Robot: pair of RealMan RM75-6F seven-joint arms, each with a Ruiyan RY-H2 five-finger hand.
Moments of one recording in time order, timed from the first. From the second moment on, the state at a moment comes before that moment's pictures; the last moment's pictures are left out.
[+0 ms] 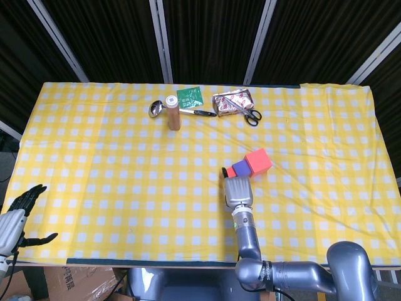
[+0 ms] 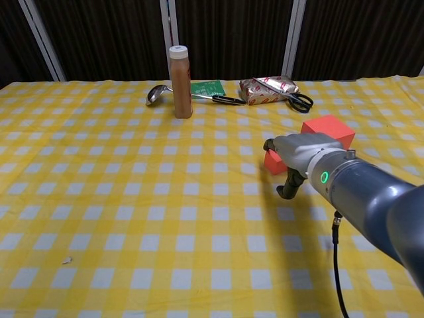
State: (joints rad) left arm -0.10 -0.99 0.03 -1.81 1.44 1.31 -0.22; right arm 0.85 -1.88 0.30 -1.56 -0.46 1.34 -1.03
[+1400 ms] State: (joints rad) left arm -0.09 -0.99 0.03 -1.81 1.44 1.32 -0.22; right arm 0.78 -1.87 0.22 -1.59 -0.51 1.33 -0.97
